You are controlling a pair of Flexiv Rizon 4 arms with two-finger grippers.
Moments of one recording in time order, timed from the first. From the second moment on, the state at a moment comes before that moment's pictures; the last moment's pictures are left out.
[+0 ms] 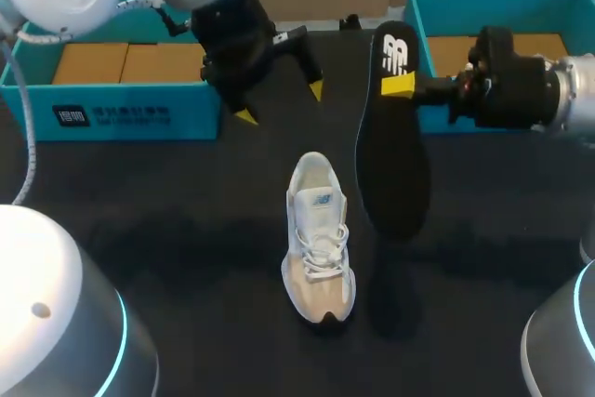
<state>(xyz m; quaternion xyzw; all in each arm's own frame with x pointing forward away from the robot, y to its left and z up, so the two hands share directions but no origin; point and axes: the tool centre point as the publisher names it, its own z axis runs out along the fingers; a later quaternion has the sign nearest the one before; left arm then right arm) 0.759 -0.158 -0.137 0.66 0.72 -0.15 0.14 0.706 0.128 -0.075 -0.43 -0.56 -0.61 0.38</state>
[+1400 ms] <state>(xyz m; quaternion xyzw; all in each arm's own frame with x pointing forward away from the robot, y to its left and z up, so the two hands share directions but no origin) 0.760 -0.167 -0.106 0.65 0.65 -0.27 0.30 0.756 0.107 -0.079 -0.52 -0.45 -0.57 0.44</state>
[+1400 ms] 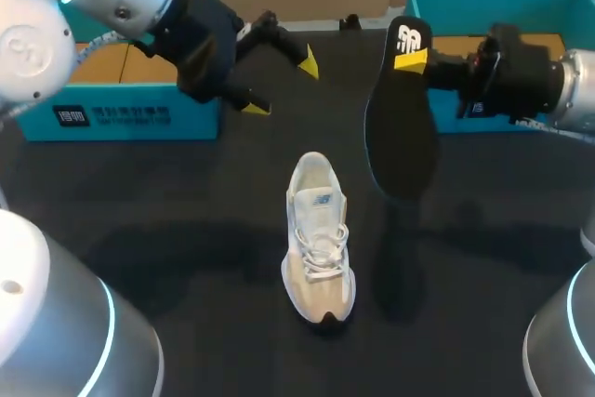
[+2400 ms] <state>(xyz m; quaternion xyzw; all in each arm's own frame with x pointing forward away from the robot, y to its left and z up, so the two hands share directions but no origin) 0.762 -0.191 -0.079 0.55 0.57 -0.40 0.46 0.791 0.111 -0.093 -0.57 -0.40 -0.56 0.46</state>
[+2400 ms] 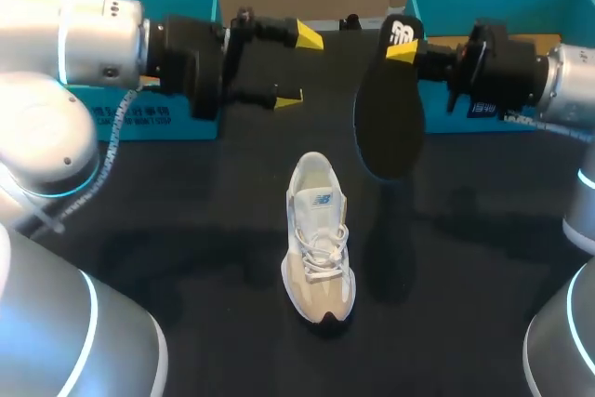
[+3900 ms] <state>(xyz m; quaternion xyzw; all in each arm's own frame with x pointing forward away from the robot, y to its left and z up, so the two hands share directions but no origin) 0.762 -0.207 -0.083 0.49 0.52 -0.45 0.54 0.819 0.200 -0.090 -0.62 -0.40 -0.42 0.52</state>
